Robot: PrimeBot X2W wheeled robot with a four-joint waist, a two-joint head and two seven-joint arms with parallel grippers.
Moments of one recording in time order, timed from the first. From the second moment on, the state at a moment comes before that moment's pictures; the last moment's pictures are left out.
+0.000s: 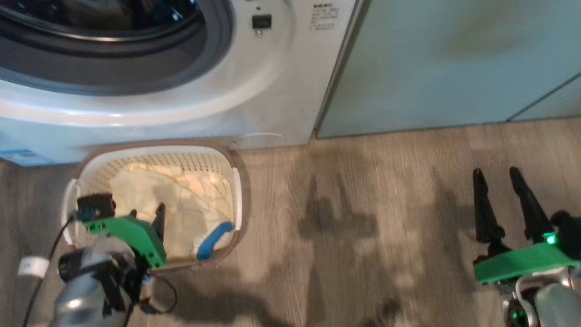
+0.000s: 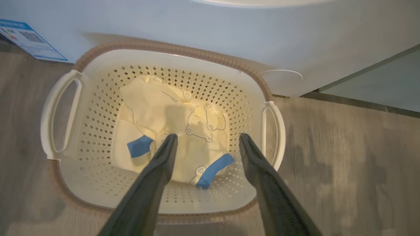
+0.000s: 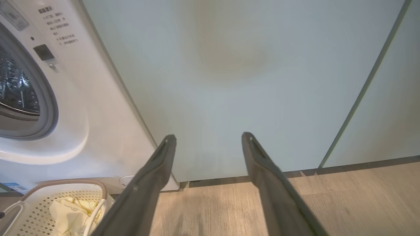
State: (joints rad) left arm -0.47 0.21 -0.17 0.97 -0.57 -0.13 -0.15; right arm -0.13 -0.09 0.11 0.16 0.29 0.13 -0.26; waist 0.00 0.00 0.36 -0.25
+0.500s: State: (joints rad) left arm -0.83 0.27 -0.20 1.24 -0.60 -0.13 -0.08; right arm -0.29 -0.11 0.13 0.13 0.30 0.13 -0.26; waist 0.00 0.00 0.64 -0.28
